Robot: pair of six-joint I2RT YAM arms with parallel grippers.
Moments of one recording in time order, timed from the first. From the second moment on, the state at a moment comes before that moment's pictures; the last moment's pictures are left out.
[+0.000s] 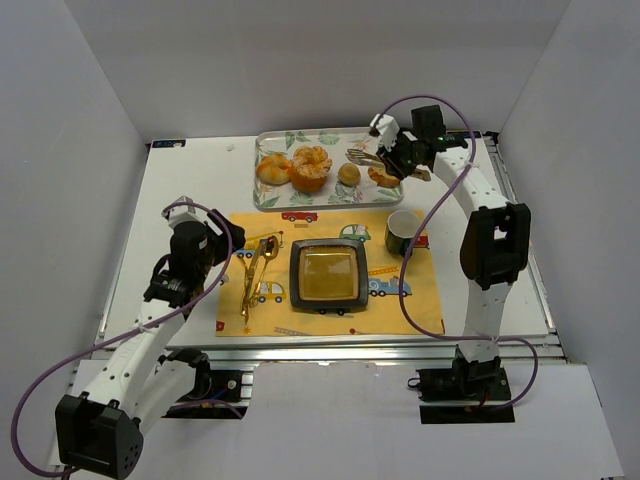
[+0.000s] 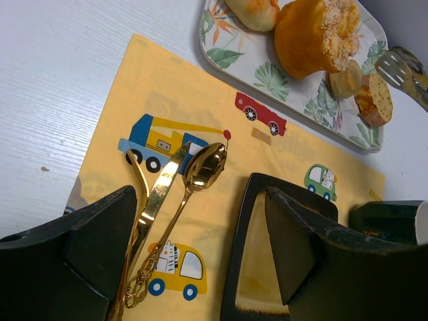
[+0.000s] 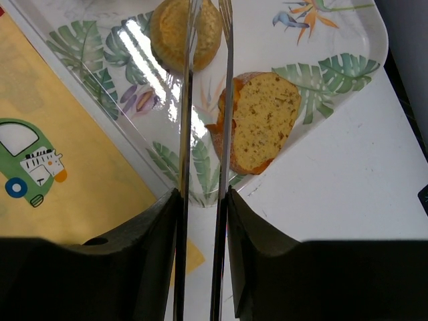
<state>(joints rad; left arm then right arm) -0.25 0.86 0.62 -0.21 -0.18 -0.70 0.24 2.05 1.86 -0.62 -0.37 -0.74</state>
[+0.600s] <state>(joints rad) -0.25 0.85 0.62 -0.21 -0.19 -0.70 0.24 2.14 2.00 -0.64 -0.34 -0.41</state>
